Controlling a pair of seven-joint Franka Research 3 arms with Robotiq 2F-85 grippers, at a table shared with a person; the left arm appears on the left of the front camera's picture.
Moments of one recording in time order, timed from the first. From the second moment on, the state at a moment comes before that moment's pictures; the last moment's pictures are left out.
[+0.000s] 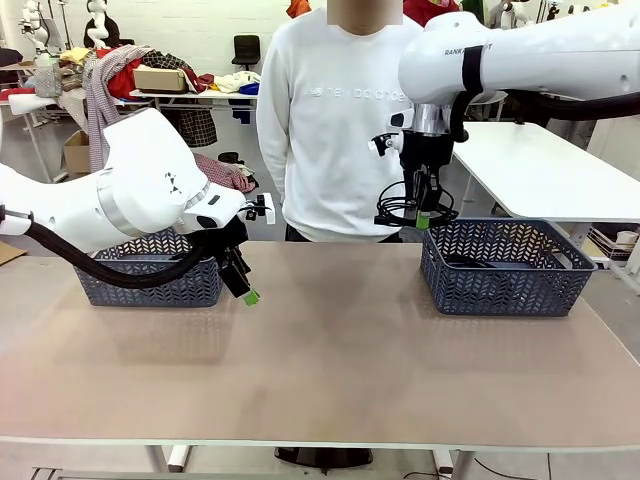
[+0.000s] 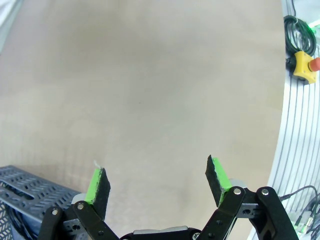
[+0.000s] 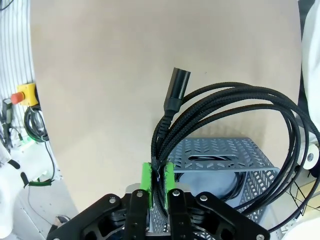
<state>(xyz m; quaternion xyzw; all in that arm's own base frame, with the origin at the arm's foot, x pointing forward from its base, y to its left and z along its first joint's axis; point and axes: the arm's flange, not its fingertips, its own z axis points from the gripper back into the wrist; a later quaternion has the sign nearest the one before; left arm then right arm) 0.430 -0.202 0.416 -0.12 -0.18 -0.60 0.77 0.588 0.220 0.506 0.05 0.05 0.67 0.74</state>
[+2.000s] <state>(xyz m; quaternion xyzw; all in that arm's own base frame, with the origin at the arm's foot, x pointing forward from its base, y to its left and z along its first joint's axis) 0.430 -0.203 0.416 -0.12 -0.18 -0.60 0.77 0.569 0.052 0.471 0.02 0.01 0.64 0.77</state>
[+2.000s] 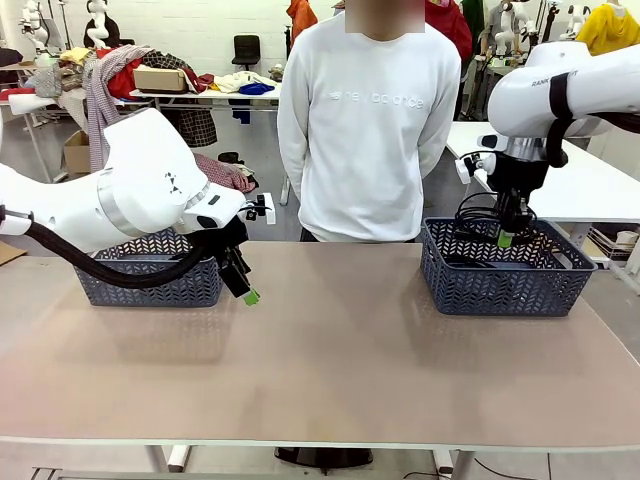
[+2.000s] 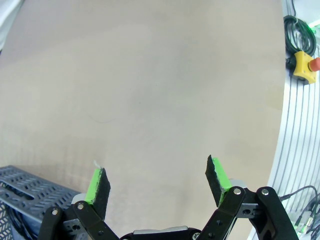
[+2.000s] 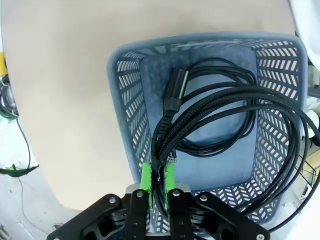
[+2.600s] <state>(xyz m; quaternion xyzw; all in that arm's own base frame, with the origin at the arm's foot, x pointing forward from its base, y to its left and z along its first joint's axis) 0.430 -0.203 0.416 -0.12 -0.18 -0.60 0.77 0.575 0.050 0.459 0.02 0.01 0.64 0.77</state>
